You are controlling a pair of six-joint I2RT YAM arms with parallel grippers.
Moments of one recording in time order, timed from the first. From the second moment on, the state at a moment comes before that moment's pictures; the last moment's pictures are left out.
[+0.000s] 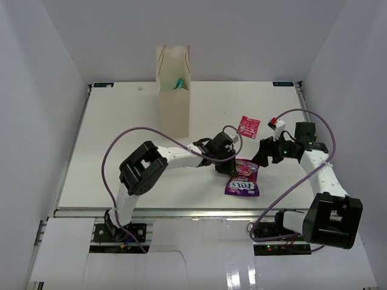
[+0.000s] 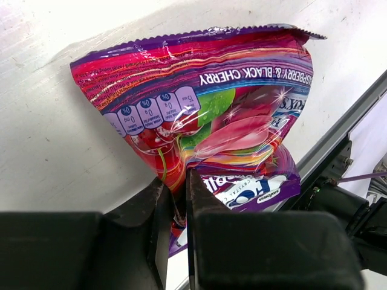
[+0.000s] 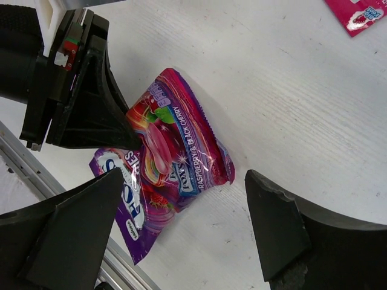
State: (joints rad) left arm -0.97 2.08 1.40 -0.17 0.28 -0.73; right arm -0.12 1.21 0.81 -0.63 -0.76 -0.43
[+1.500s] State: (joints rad) left arm -0.51 1.63 1.99 -0.38 -0.34 -0.25; right arm -0.15 1.23 0.84 -0.60 -0.80 -0.43
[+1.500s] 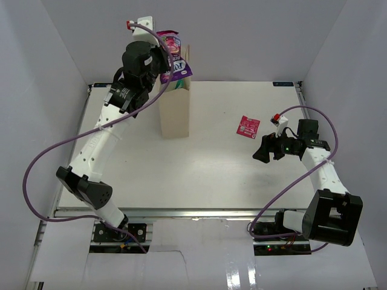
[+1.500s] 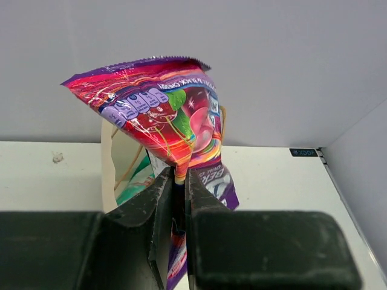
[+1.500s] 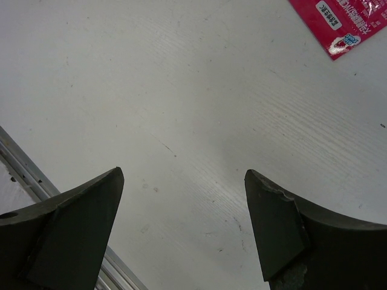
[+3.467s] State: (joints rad) left arm -0.48 0.80 1.06 -0.30 0.02 -0.54; right arm 0.09 2.13 1.59 -0.48 -0.04 0.14
